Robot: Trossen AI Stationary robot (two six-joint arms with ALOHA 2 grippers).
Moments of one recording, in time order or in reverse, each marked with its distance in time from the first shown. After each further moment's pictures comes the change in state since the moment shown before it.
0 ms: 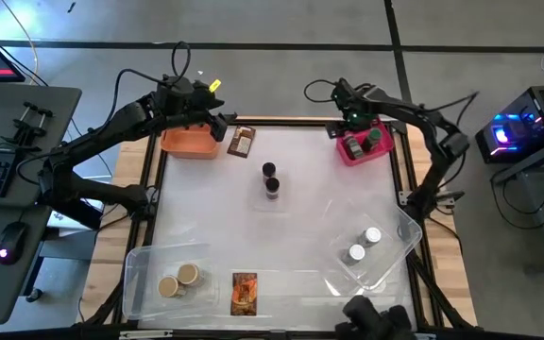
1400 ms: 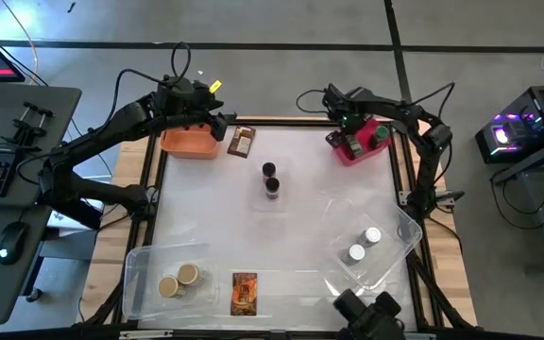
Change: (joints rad) left arm 0.000 0.000 0.000 -0.013 -0.003 -0.039; right arm 0.005 0.163 0.064 -0.047 0.089 -0.371
